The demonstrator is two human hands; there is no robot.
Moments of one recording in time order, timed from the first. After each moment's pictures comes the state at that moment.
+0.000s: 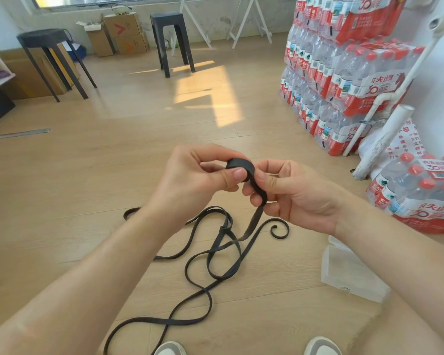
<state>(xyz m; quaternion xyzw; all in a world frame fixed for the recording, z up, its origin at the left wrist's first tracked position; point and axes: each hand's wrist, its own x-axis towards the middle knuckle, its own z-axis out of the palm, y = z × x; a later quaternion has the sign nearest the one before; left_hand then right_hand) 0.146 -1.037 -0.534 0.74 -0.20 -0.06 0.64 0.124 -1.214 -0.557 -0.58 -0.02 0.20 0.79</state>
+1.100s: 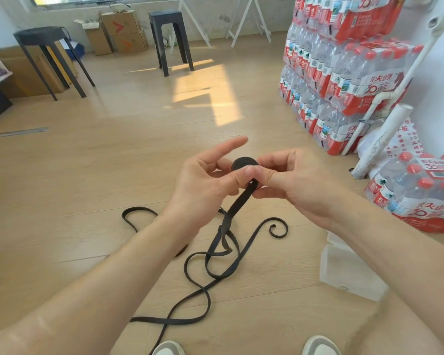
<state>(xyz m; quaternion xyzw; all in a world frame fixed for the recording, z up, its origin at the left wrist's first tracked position) 0.144 -1.050 -0.550 0.73 -0.14 -0.09 0.66 0.128 -1.214 -0.557 -0.73 0.00 0.04 0.68</state>
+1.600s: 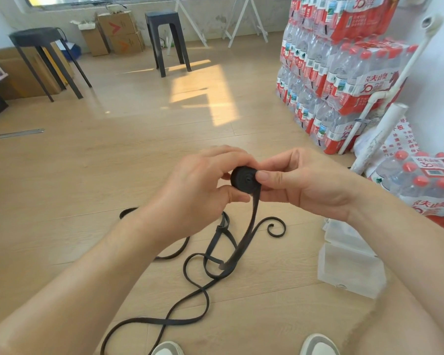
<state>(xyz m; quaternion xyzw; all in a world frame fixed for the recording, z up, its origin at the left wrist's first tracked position) 0.149 -1.039 -0.541 0.84 -0.41 0.10 0.34 0.127 -1.235 -0.550 -0.65 -0.05 0.19 0.73</state>
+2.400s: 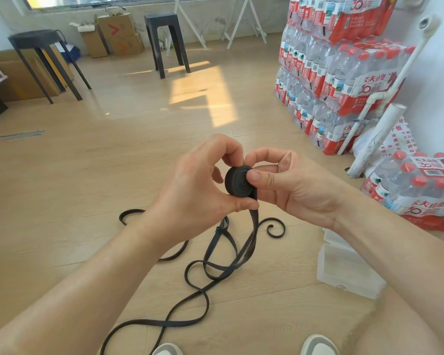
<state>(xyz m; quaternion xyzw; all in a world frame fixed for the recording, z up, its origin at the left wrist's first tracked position) 0.143 -1.042 -0.541 0.83 -0.35 0.10 0.42 0.124 -1.219 -0.549 -0.56 -0.07 0.17 0.81</state>
